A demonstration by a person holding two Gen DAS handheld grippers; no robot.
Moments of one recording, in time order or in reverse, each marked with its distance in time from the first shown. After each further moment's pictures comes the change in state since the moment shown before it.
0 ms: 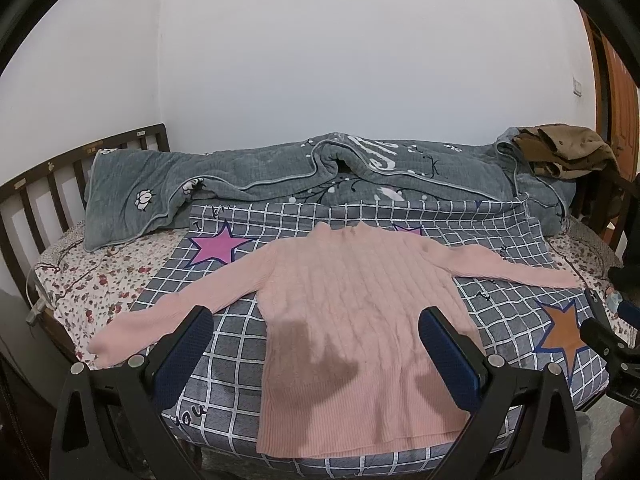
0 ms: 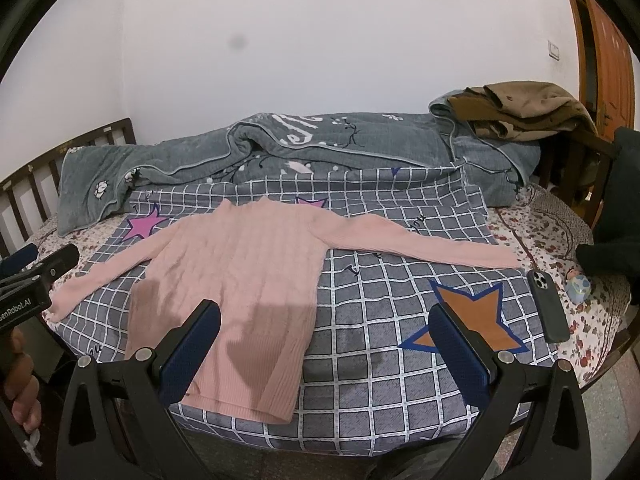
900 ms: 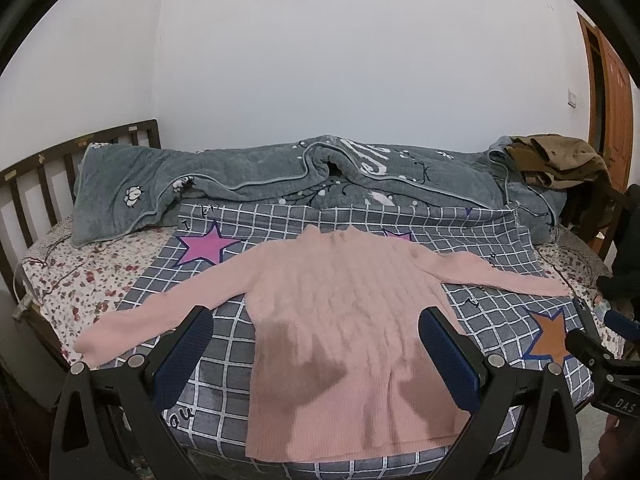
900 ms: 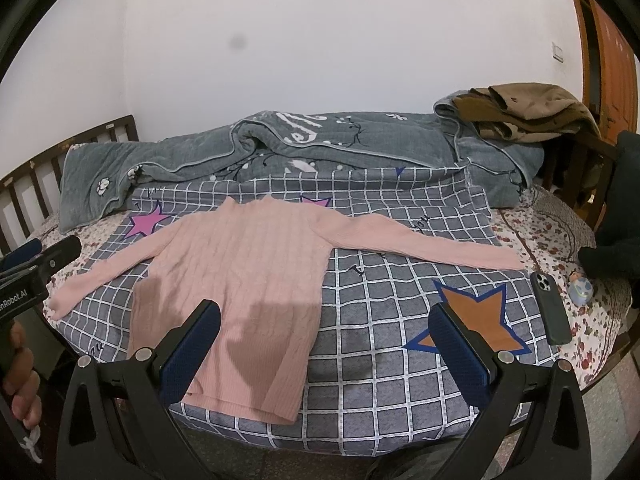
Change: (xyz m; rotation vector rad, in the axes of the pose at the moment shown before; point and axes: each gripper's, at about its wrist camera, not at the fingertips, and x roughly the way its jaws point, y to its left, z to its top) left arm 0.002 0.005 -0.002 -0.035 -0.011 -0.051; right arm 0.003 0.007 0.002 -0.017 0.006 0.006
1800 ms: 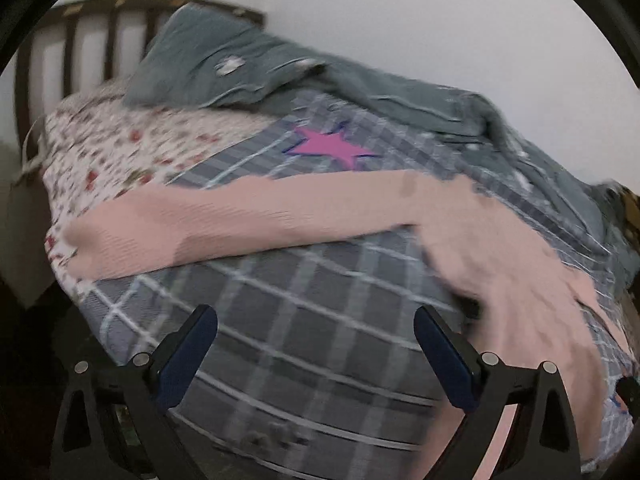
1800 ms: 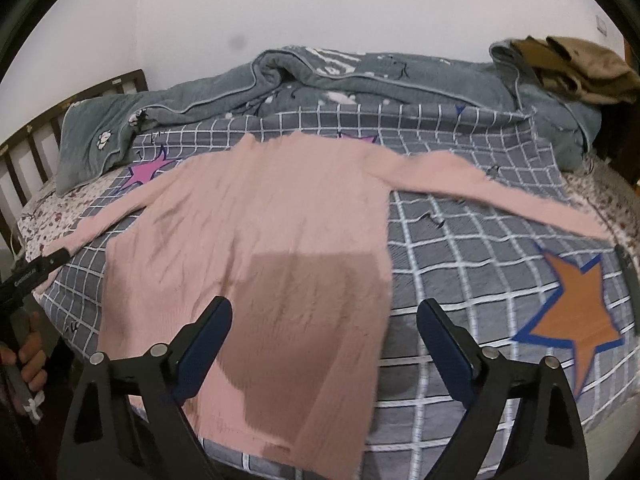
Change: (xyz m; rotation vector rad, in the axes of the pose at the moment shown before) left arm 0.145 0.208 -0.102 -0.370 0.182 0.158; right arm 0.140 0.049 -0.047 -0.033 0.135 0.081
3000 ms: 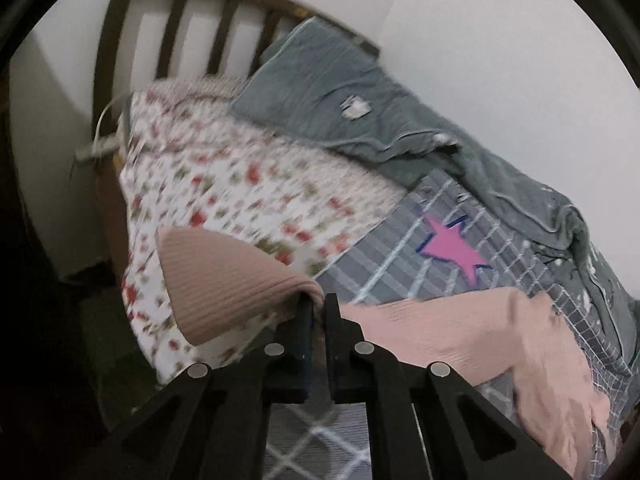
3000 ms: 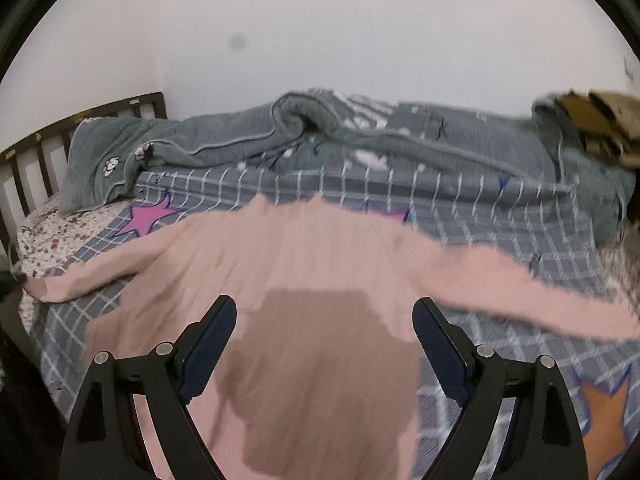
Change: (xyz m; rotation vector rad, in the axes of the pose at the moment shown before) left arm -0.009 0.092 0.083 -0.237 -0.126 0.158; right arm 0.053 0.010 0.087 -0.102 -0.164 0.043
